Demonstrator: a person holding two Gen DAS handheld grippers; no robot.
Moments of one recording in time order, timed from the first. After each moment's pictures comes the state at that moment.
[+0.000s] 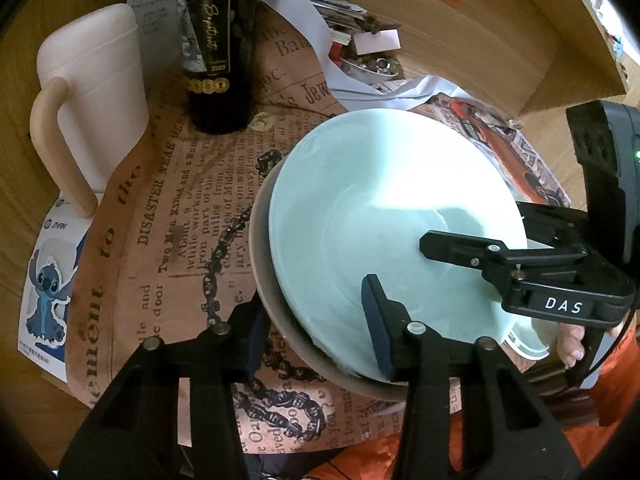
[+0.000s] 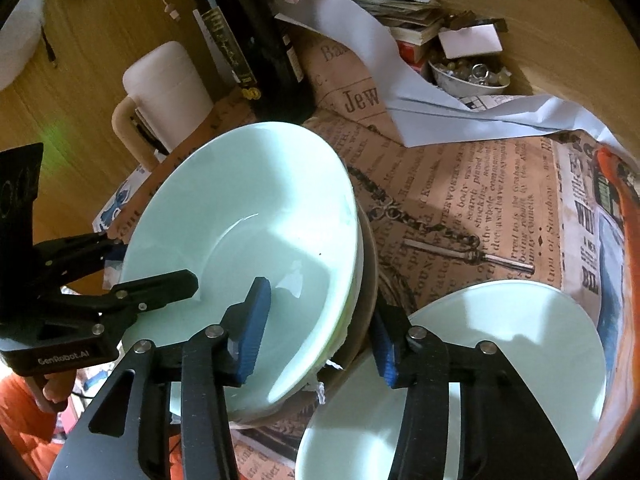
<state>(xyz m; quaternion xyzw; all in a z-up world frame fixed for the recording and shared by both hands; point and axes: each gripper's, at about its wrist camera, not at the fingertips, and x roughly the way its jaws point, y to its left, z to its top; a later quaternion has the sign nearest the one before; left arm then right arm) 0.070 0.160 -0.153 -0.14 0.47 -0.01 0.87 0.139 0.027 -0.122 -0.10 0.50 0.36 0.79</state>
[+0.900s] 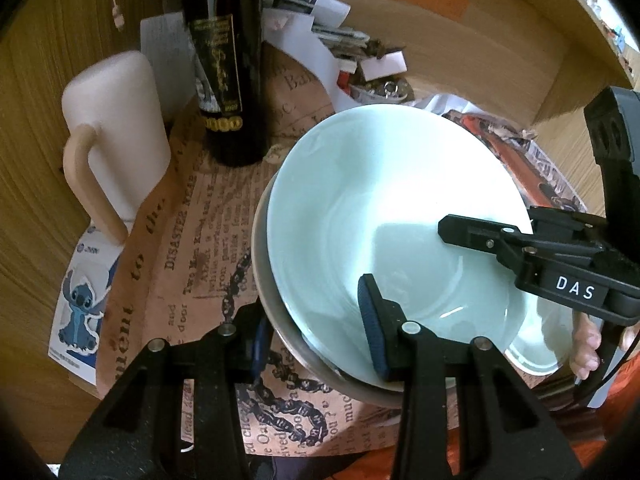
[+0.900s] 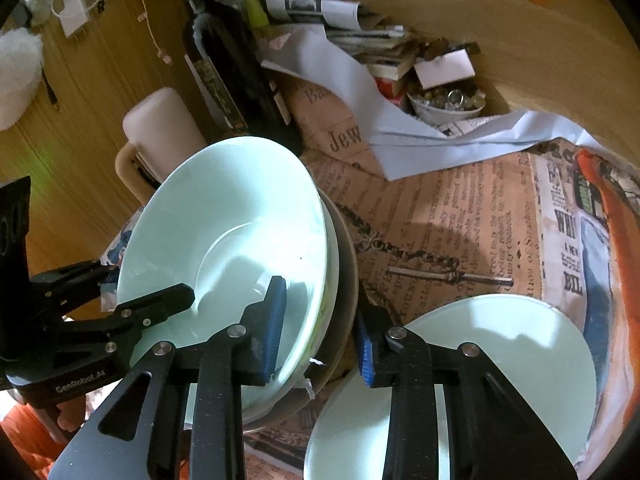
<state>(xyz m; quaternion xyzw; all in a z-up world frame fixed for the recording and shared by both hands) 0.064 0.150 -0.131 -0.10 0.44 0.03 0.89 0.141 0.015 -0.097 -0.05 0.46 0.34 0.82</state>
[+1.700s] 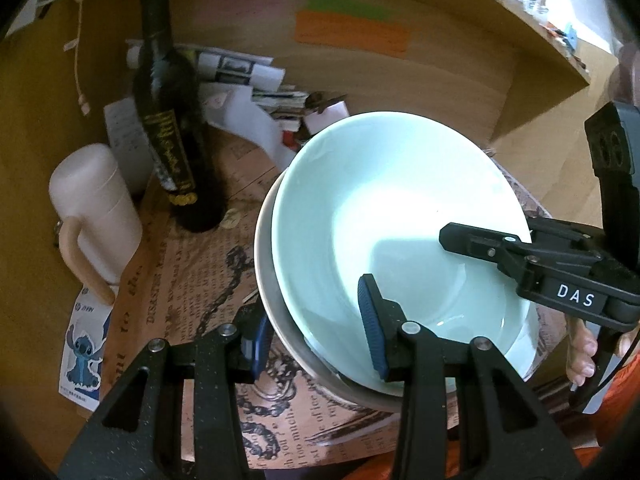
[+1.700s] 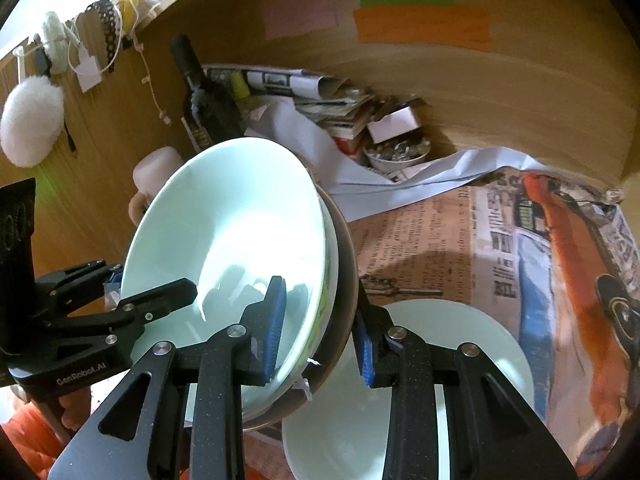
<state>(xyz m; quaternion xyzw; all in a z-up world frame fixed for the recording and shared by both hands) 0.066 0.113 -0.081 -0.06 0.38 -0.02 0.92 0.122 -0.040 -0.049 -0.03 0.41 0.31 0.86</state>
